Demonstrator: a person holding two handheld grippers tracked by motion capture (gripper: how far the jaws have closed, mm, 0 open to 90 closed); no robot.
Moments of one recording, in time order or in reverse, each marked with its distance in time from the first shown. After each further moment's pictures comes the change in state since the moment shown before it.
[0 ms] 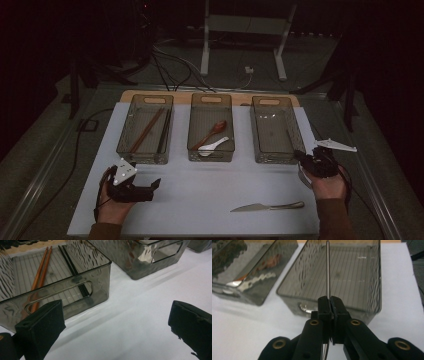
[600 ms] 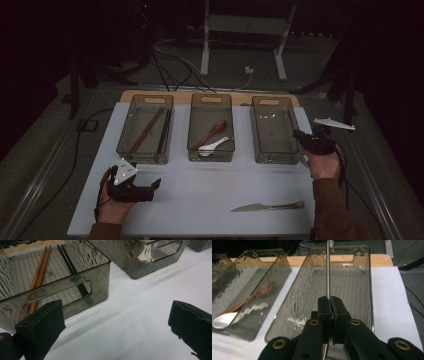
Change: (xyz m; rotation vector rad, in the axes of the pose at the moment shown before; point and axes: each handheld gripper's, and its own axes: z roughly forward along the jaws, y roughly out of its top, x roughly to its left) left arm 0.000 0.000 0.001 0.006 -0.005 0.002; right arm -0.012 0.048 0.026 -0.069 -0.017 0.042
